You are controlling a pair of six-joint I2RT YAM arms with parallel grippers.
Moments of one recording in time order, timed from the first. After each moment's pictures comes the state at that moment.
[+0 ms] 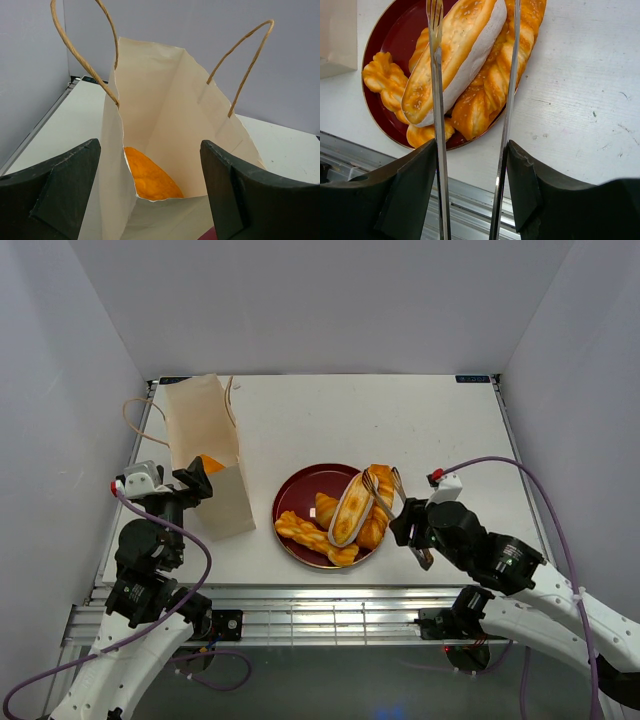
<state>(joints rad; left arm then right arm) -0.45 0.35 0.63 -0.09 -0.56 -0.12 0.96 0.61 0.70 -0.69 0.40 0.61</state>
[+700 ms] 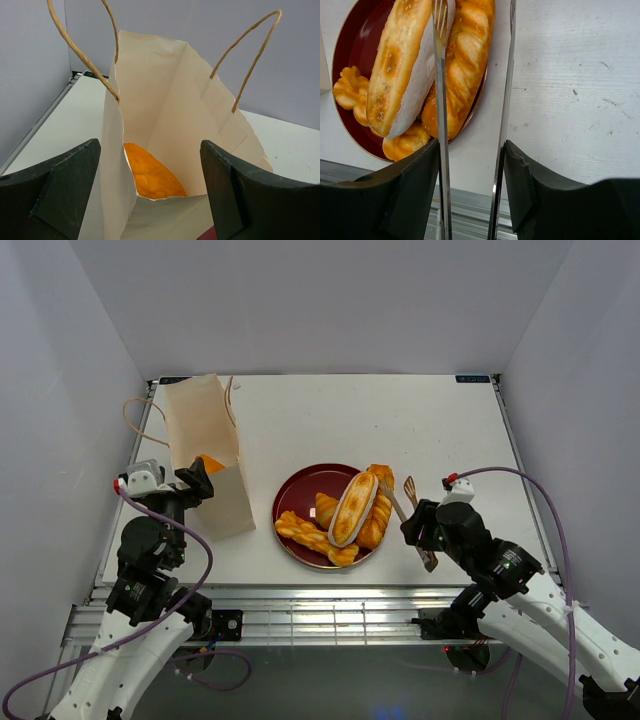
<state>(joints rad) -0.45 0.36 0.63 -0.11 -0.57 -0.13 0.77 0.56 0.60 -0.69 0.32 0.66</state>
